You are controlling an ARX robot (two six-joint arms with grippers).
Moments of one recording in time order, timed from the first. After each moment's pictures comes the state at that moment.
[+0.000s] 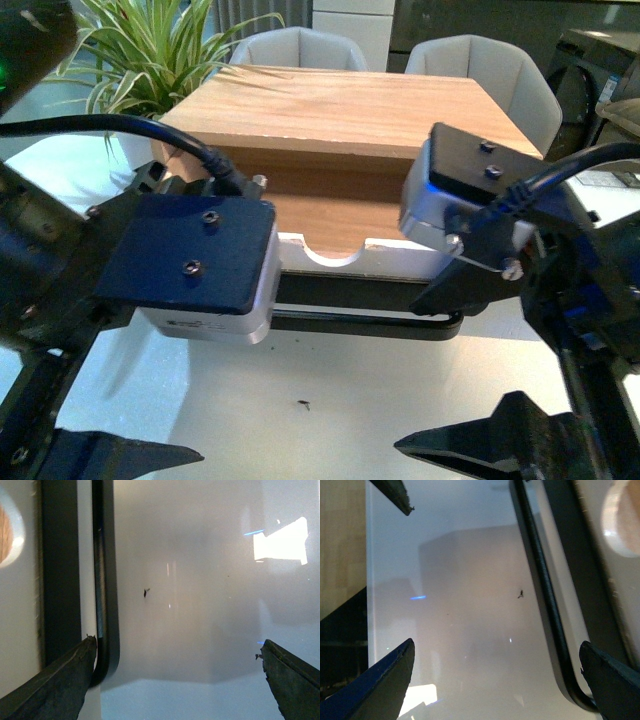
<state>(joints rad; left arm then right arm) -0.34 1.59 0.92 -0.40 0.49 1.31 0.36 1.51 0.88 -0.33 -0.55 -0.91</state>
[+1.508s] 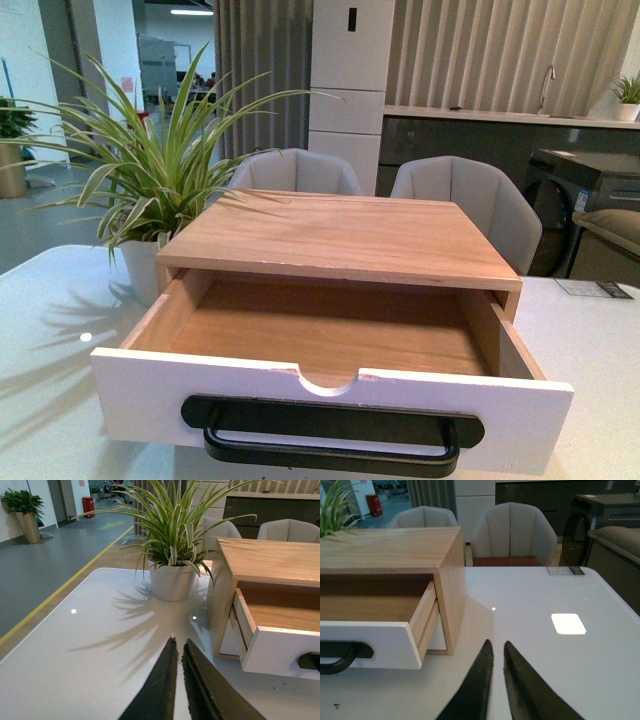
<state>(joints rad) 0.00 0.24 0.05 0.19 0.00 -0.01 0.00 0.20 0.05 0.14 0.00 0.00</state>
